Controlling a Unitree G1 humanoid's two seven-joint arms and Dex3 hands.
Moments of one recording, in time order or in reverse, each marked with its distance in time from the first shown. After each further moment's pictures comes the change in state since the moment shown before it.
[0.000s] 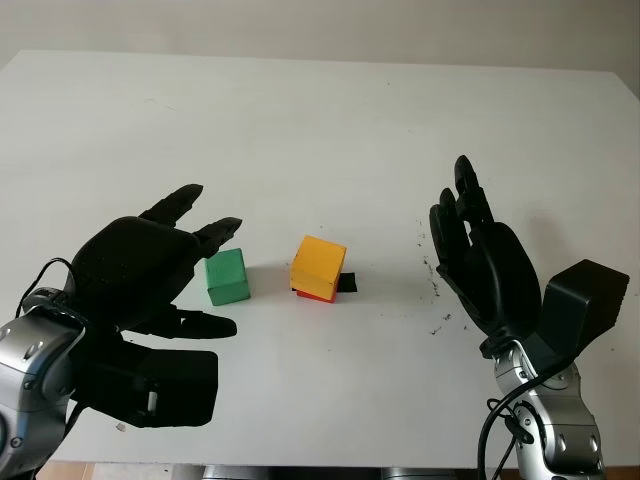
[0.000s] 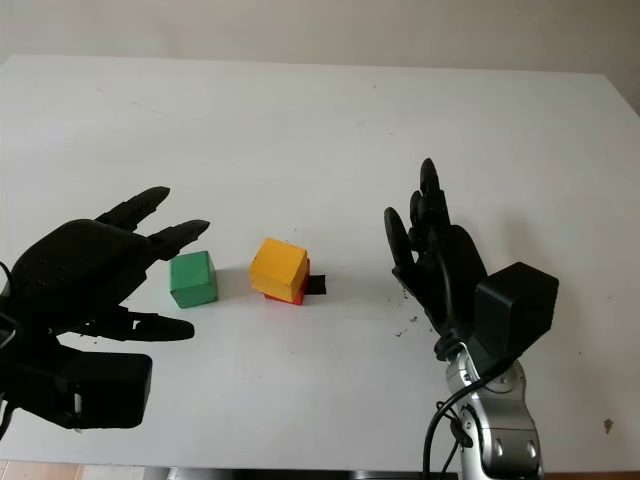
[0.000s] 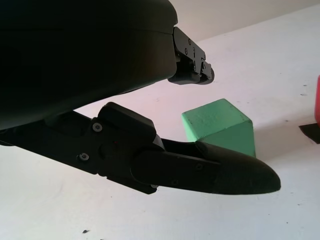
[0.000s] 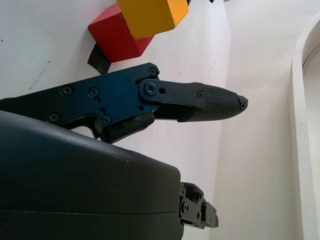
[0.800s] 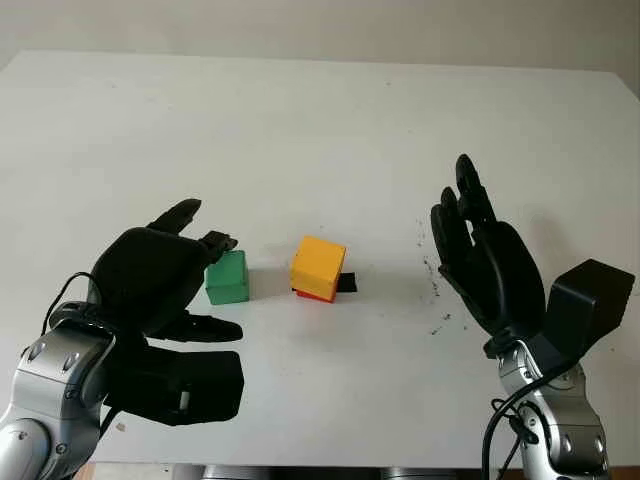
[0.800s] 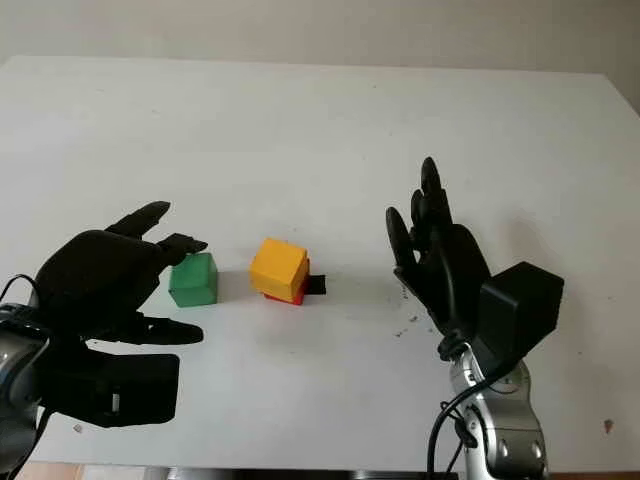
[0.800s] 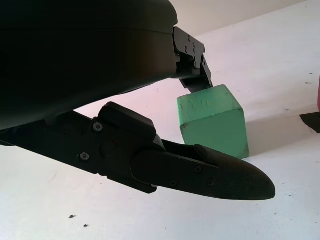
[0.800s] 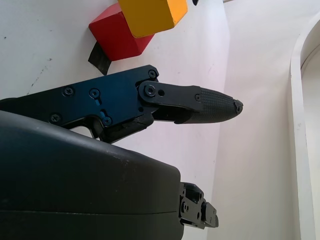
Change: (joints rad) left arm -0.002 -0.128 -0.035 0.022 0.114 -0.001 -0.019; right arm 0.005 -0.017 -0.011 -0.007 0.018 -0.001 0.011
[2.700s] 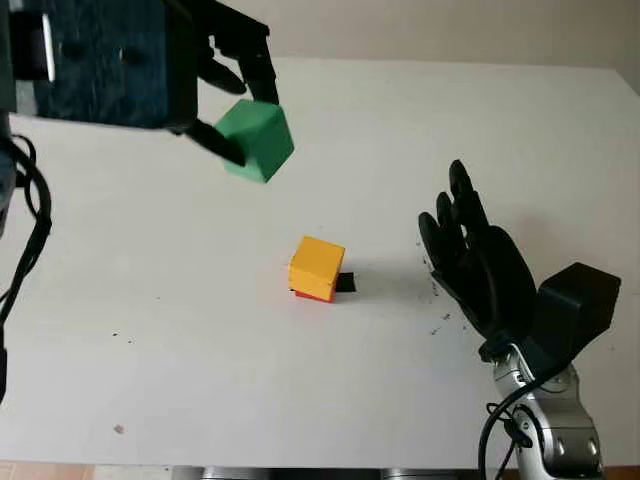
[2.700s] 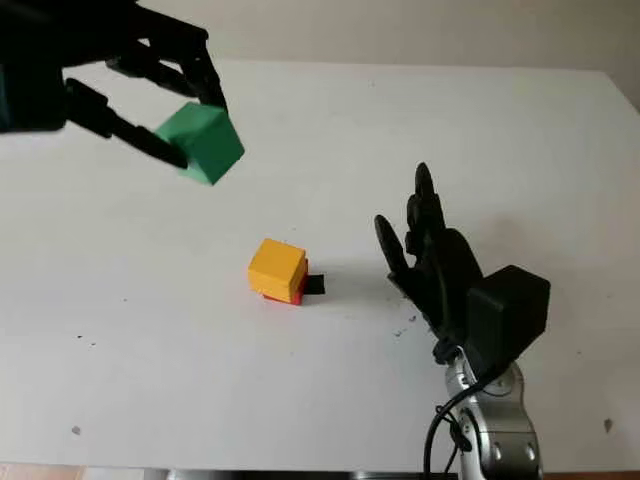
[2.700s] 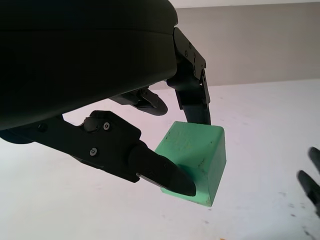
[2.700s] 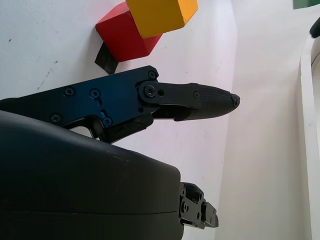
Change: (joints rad) left arm -1.103 0.207 -0.121 0.322 -0.731 0.286 -0.477; right arm 0.009 0.016 0.038 0.005 -0.038 -0.006 -0.036
